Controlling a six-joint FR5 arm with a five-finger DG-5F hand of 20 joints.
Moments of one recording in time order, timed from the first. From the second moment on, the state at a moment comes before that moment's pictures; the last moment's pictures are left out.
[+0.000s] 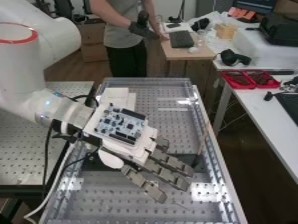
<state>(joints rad) 1.27 -2.03 -1.63 -2.91 -1.60 -0.61</state>
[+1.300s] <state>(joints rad) 1.20 -2.15 -1.53 -2.91 -1.75 -0.73</state>
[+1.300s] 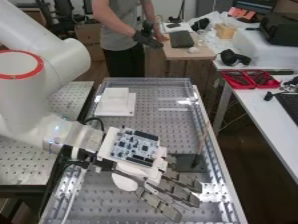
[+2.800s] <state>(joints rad) 1.15 -2.22 -1.53 -2.79 -1.89 -0.83</state>
